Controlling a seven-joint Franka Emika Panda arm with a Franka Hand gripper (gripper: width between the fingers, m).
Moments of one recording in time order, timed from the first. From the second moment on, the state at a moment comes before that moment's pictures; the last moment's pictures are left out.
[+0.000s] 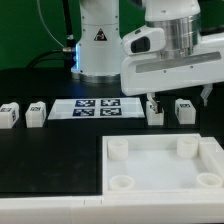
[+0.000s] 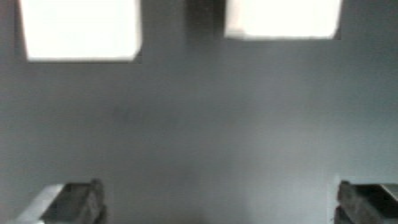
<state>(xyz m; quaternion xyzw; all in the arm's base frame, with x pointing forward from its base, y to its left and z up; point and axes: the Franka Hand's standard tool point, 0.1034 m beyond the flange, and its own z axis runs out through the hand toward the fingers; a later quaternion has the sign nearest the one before) 0.433 0.131 0.044 -1.00 0.03 0.02 0.07</state>
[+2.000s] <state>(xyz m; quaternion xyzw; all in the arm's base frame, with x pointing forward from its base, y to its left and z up) 0.394 0.165 0.017 -0.93 0.03 0.36 0.06</state>
